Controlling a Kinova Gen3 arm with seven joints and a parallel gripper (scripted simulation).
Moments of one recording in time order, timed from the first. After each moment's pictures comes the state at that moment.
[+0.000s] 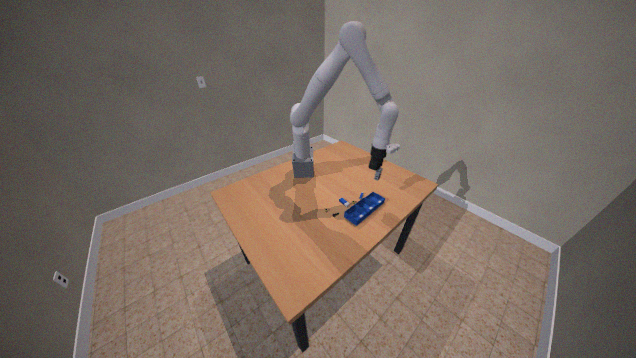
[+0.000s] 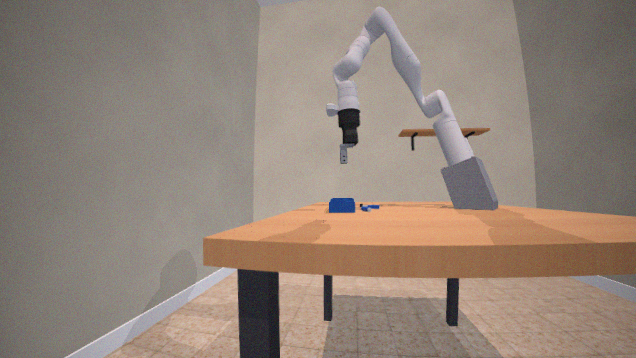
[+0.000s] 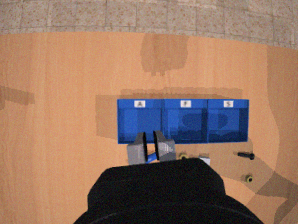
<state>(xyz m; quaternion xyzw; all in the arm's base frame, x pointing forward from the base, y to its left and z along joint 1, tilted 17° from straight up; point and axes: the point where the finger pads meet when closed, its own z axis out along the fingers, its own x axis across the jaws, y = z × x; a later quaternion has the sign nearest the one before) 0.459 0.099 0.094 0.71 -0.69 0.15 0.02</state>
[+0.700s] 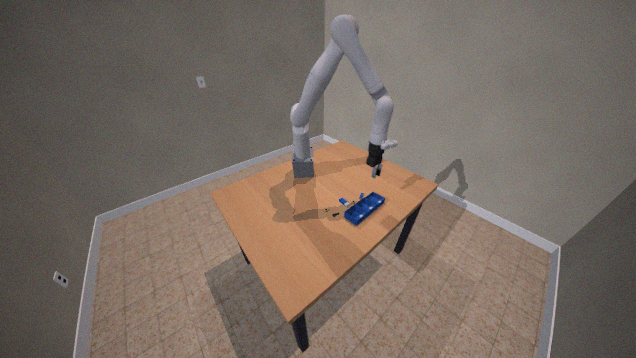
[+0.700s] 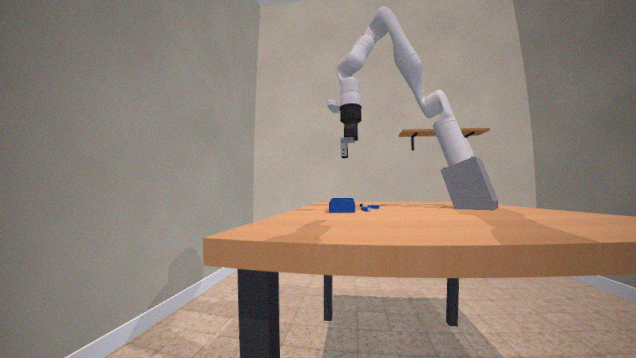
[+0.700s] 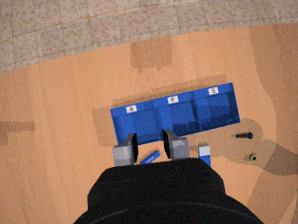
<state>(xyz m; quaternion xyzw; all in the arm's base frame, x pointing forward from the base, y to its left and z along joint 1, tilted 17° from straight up) 0.451 0.089 0.119 0.64 -0.76 0.15 -0.02</state>
